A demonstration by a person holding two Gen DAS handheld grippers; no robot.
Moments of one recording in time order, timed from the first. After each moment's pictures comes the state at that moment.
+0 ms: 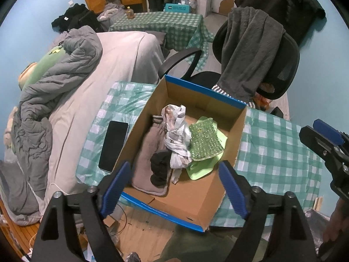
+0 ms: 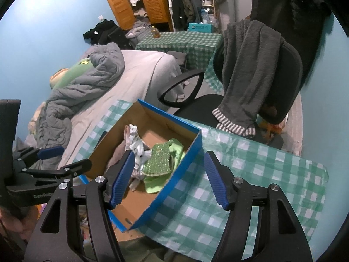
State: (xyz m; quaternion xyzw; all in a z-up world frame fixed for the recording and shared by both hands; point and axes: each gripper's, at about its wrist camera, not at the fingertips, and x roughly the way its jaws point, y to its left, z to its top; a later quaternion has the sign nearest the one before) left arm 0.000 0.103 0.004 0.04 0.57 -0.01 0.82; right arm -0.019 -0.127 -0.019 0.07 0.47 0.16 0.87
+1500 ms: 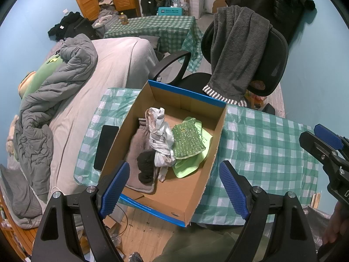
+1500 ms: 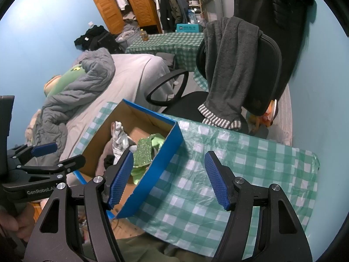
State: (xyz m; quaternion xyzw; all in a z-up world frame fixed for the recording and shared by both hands) left arm -0.016 0.060 0.019 0.06 0.56 -0.02 0.82; right arm -0.046 -0.169 -0.011 0.09 0.47 0.13 0.87
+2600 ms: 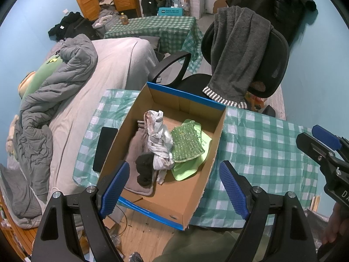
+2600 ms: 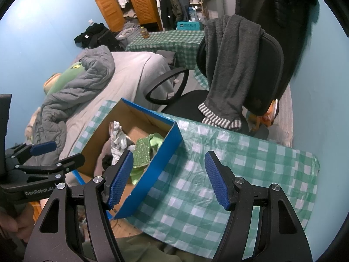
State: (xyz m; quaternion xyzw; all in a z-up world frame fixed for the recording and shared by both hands) left arm -0.009 0.053 0.018 0.06 0.56 -0.02 0.82; right arm -0.044 -0.170 -0.011 0.09 0.47 0.13 0.87
